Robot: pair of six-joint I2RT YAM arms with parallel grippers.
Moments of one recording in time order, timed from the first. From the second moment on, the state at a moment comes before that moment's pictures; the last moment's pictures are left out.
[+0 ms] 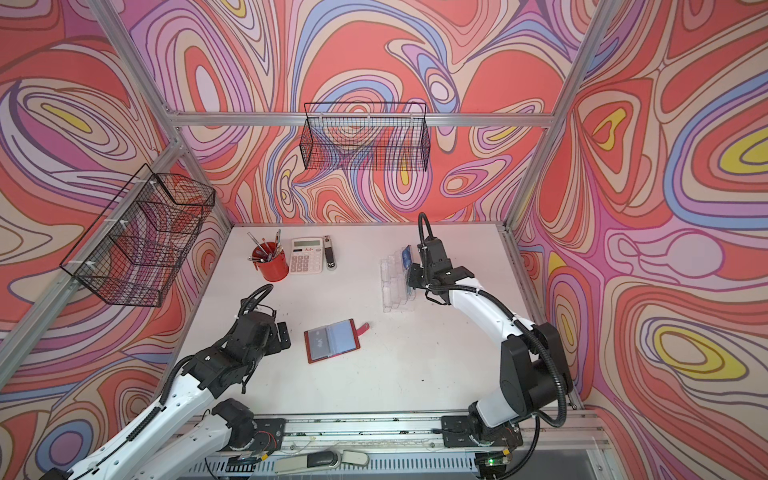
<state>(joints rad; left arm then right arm) -0.50 0.74 0.57 -0.72 -0.44 -0.63 0.35 1.53 1.13 -0.43 0.02 0.46</state>
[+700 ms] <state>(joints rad) -0.50 0.39 0.31 -0.35 -0.04 -0.87 0.36 0.97 0.87 -0.28 0.02 0.62</state>
